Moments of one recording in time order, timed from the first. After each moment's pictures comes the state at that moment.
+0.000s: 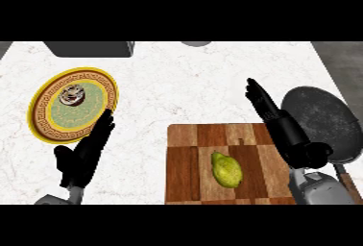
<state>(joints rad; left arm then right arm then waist) -0.05 0.37 -0.36 -1.48 0.32 0.26 0.01 -0.19 -0.25 0.25 -1.67 -0.11 -0.01 0.07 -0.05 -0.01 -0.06</state>
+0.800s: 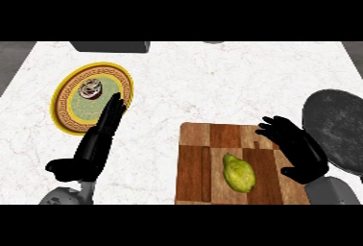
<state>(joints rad) -0.11 0.30 -0.37 -1.57 0.27 0.26 -0.13 -0.15 -0.28 0.03 -1.15 -0.76 0.73 -0.08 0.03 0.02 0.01</state>
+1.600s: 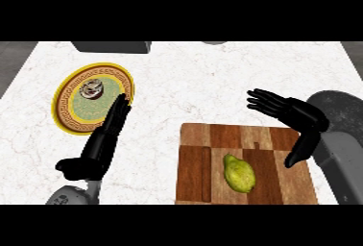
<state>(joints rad) -0.12 0.26 -0.37 -1.53 0.25 0.24 -0.16 -0.48 -0.40 0.08 -0.94 -0.36 0.95 -0.19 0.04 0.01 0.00</state>
